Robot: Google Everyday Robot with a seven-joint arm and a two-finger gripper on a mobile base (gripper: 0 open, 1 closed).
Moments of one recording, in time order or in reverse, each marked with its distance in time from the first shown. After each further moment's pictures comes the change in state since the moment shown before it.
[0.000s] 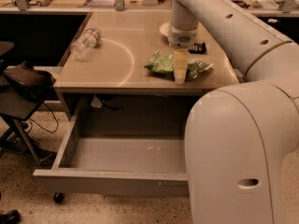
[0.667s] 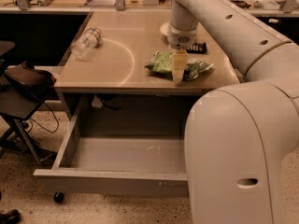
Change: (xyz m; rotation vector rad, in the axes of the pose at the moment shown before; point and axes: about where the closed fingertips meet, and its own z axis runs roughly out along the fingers) arm -0.003 -0.004 0.003 0.011 -0.006 -0.002
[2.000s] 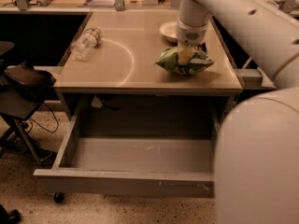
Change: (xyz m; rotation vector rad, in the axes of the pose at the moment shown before) arm 0.013 0.012 -0.034 0.093 -0.005 0.064
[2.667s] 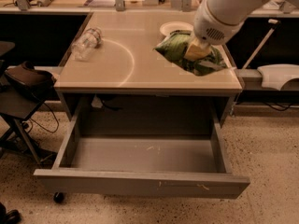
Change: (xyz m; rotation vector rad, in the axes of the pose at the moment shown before) arm -0.007 0.095 -0.121 0.243 -0.200 0.197
